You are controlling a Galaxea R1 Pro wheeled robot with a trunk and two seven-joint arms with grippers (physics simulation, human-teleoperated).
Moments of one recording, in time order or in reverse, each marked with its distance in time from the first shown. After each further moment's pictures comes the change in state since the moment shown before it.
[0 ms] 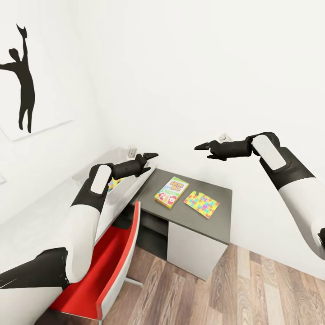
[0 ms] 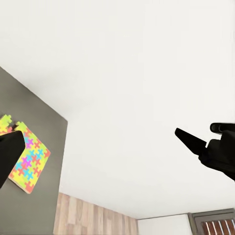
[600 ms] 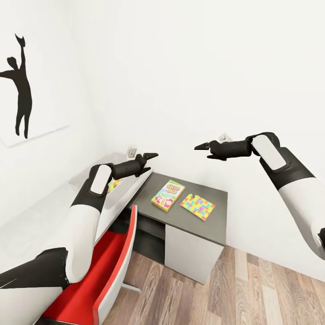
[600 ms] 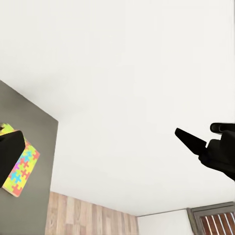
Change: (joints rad) left arm 0.000 0.000 0.000 0.000 0.000 0.000 0.000; right arm 0.000 0.000 0.001 0.000 0.000 0.000 0.001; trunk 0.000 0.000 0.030
